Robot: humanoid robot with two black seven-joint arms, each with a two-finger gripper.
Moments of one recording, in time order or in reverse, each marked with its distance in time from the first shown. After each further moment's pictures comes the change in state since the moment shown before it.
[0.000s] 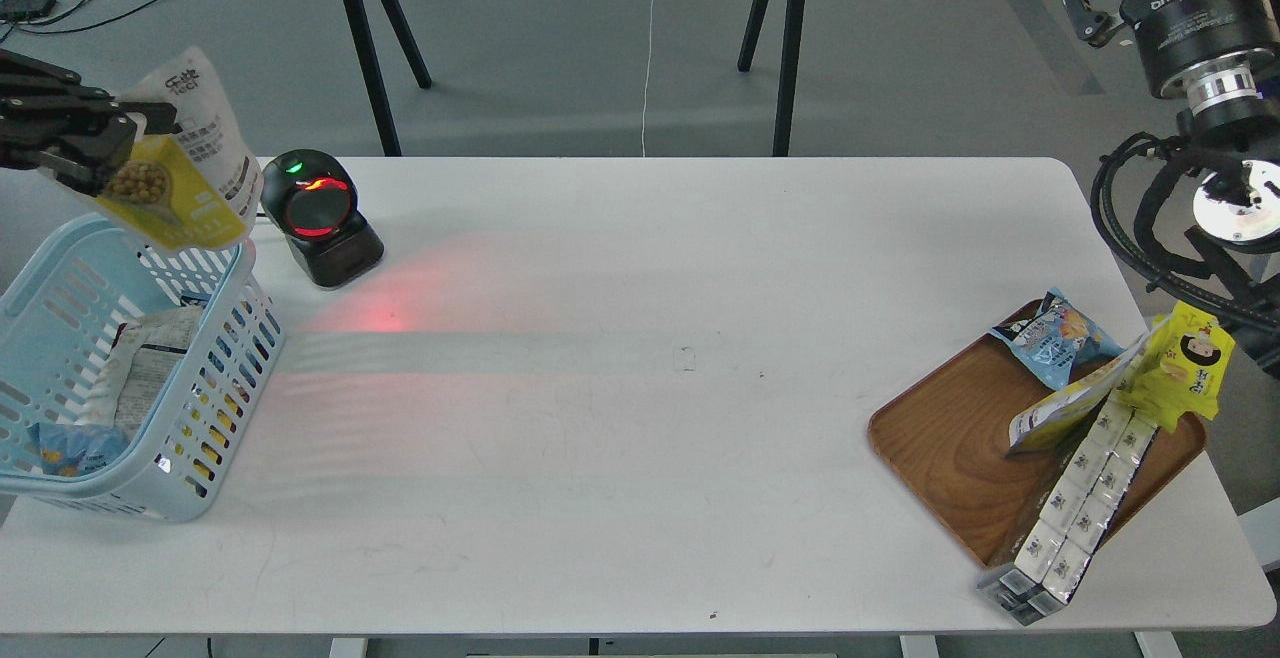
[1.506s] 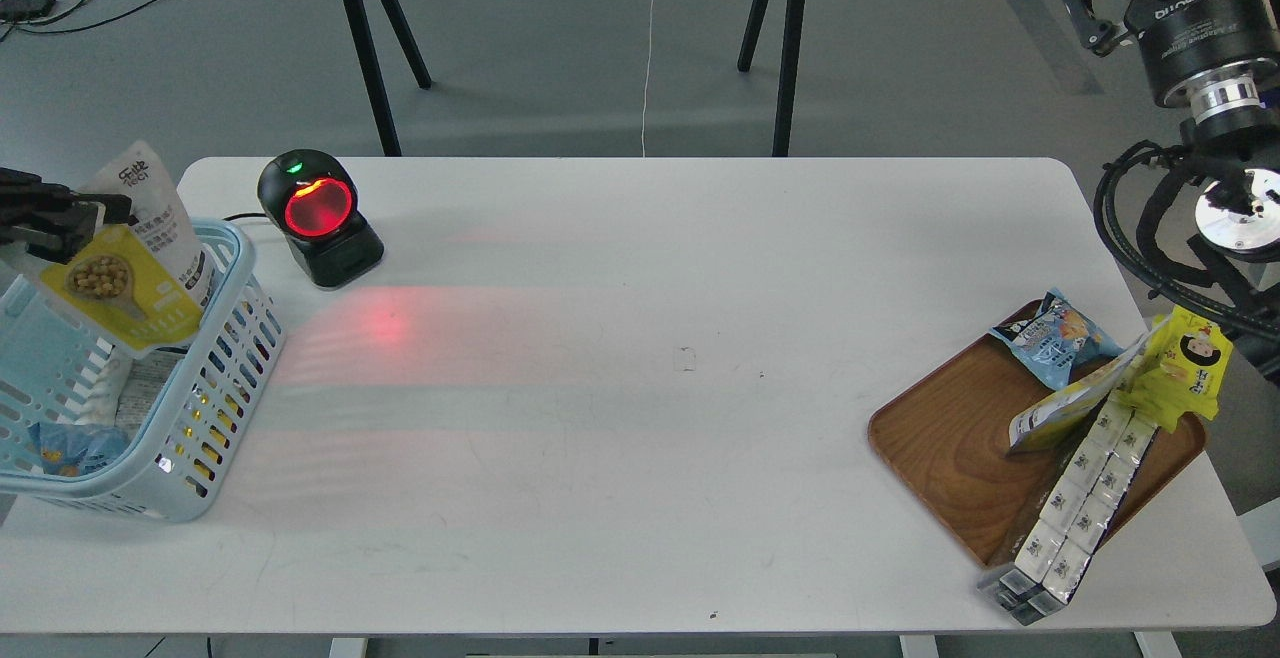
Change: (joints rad) left arm 0.024 -0.063 0.167 0.156 -0.067 0.000 0.000; right arm -0.017 -0.002 0.009 -0.001 0.000 0.000 0.002
